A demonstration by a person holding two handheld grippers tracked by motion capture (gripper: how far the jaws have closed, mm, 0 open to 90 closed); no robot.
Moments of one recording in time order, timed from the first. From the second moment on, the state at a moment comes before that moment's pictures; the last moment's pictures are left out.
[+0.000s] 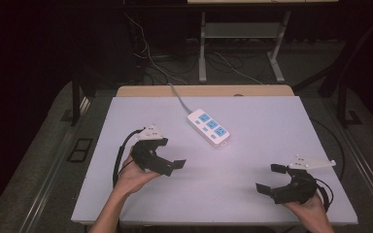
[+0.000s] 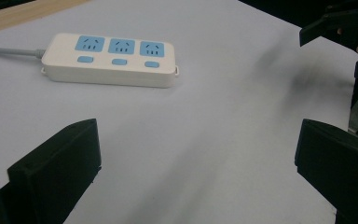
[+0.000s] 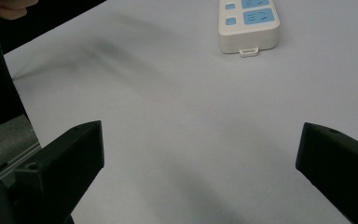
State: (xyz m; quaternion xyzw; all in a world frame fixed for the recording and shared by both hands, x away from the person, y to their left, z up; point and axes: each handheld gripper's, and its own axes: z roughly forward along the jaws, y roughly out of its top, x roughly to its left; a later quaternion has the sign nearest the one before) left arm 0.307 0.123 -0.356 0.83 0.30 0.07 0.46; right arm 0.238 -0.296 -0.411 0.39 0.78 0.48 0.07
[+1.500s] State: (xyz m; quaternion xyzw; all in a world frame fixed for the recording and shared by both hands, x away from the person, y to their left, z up) left arm 0.370 0.074 -0.333 0.87 0.24 0.06 0.42; right arm 0.238 -0.294 -0.413 0.39 0.78 0.48 0.07
